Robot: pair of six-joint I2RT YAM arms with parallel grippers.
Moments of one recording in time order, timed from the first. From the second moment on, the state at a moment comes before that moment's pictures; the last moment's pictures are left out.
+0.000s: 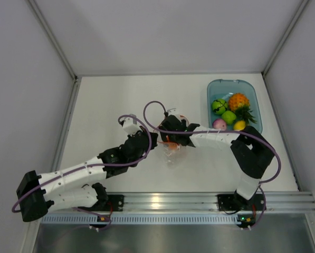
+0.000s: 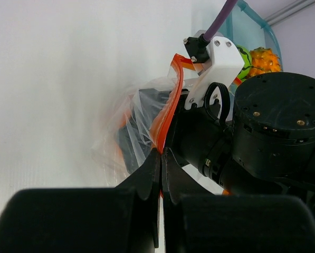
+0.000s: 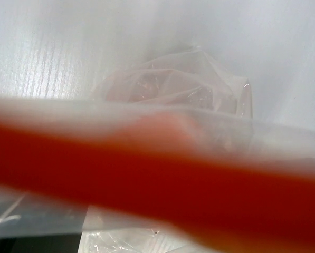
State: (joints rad) left arm -1.03 1.03 0.70 -0.09 -0.64 -1.02; right arm 0.87 1.76 1.09 -0.30 0.34 0.44
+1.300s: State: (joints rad) left arm -1.04 1.09 0.86 -0.12 -0.49 -0.66; right arm 0.96 1.26 1.05 -0.46 0.21 0.37
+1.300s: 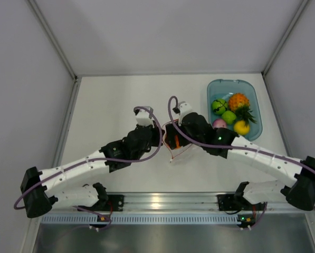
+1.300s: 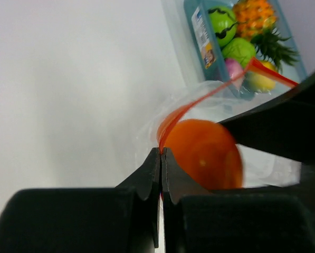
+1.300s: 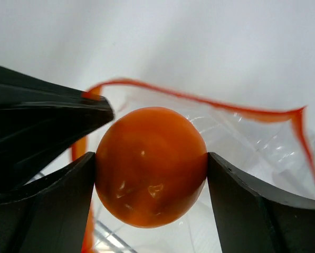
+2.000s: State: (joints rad) left arm -1.00 1.11 0.85 -0.30 -0.68 -0.73; right arm 0.94 0.87 1.00 -0.27 0.18 0.37
